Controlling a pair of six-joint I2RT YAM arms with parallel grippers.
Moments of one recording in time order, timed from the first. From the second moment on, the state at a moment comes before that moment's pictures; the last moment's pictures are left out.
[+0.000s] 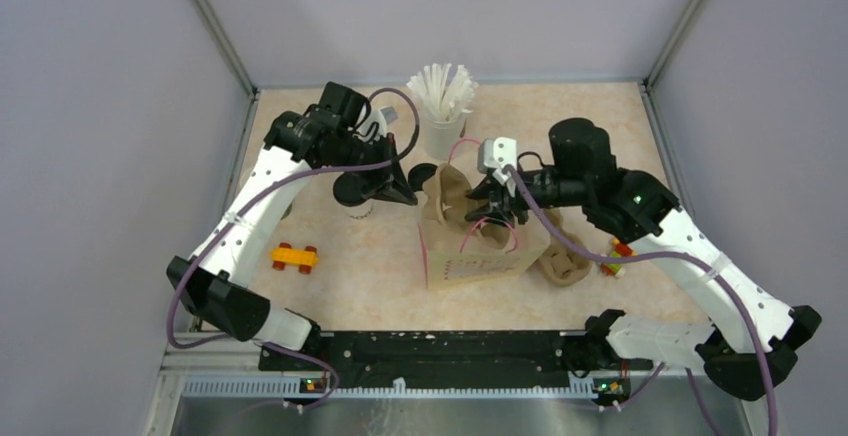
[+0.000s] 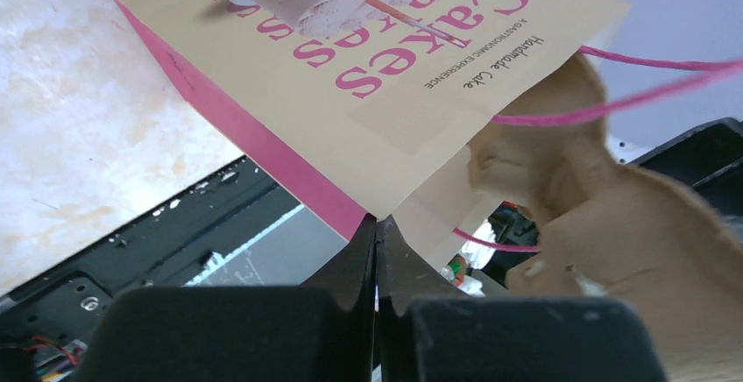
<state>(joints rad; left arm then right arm) -0.45 1.45 1.61 -1.19 0.66 -0.63 0.73 1.07 1.32 -0.66 -0.63 -0.43</state>
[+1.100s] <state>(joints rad) -0.41 1.54 1.71 -1.28 0.77 -0.48 0.90 1.31 1.54 -1.03 -0.27 -0.61</state>
